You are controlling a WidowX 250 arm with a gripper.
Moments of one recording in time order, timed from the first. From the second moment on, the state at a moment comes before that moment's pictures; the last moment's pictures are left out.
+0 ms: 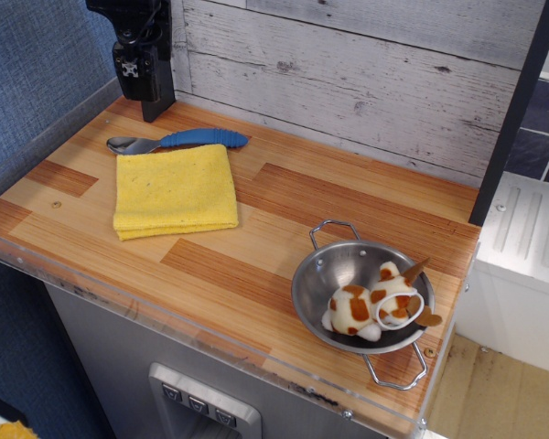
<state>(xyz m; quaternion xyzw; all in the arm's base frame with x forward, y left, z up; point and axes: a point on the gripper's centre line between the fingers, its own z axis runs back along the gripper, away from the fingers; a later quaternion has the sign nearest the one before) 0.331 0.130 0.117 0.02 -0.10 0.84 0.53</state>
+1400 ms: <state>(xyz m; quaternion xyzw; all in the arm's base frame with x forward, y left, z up) 0.285 -0.017 0.073 -0.12 0.01 0.84 0.53</state>
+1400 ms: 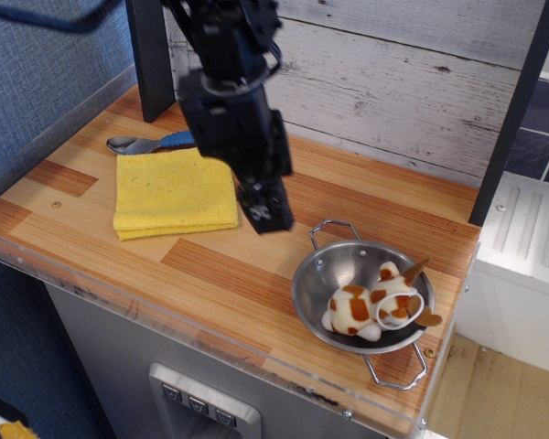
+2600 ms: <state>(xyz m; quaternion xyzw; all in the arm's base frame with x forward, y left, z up) 0.260 -0.096 0.043 -0.07 -0.01 0.77 0.64</state>
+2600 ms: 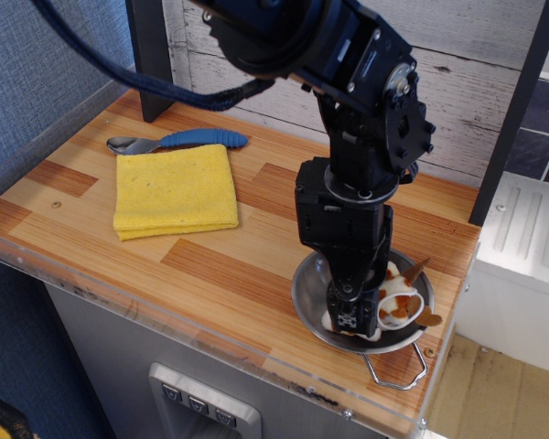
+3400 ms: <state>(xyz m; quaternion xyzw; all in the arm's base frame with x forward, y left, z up) 0.258 -0.086 0.017 -0.03 -0.03 0.78 0.63</state>
